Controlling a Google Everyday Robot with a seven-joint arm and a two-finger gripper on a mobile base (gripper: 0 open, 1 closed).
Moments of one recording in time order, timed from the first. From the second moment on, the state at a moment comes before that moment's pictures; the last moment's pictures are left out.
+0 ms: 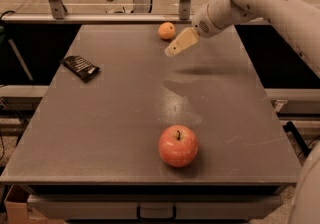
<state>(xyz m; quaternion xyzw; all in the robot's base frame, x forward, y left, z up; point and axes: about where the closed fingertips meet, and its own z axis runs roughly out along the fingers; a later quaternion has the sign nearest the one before) 0.738 -0.088 0.885 -0.44 0.80 0.10 0.39</state>
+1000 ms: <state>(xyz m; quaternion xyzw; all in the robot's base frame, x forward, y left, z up) 0.808 -0.048 0.851 -0.36 0.81 0.14 0.44</state>
